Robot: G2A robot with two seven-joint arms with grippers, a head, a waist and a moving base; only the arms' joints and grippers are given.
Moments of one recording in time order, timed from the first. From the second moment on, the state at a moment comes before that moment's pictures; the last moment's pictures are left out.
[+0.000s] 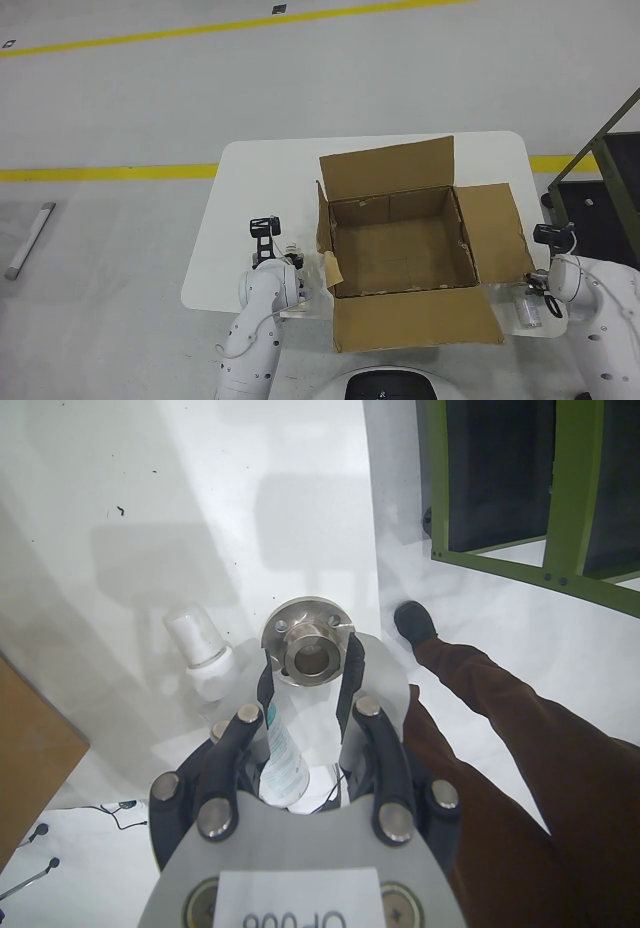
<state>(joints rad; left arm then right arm) 1.11 -1.49 -1.29 -1.57 1.63 0.32 -1.15 -1.32 -1.32 1.73 -1.69 -1.45 0.26 1.41</state>
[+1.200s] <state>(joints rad) 1.11 -1.49 -1.29 -1.57 1.63 0.32 -1.15 -1.30 -1.31 1.64 -2.24 -1.34 0.04 0.95</state>
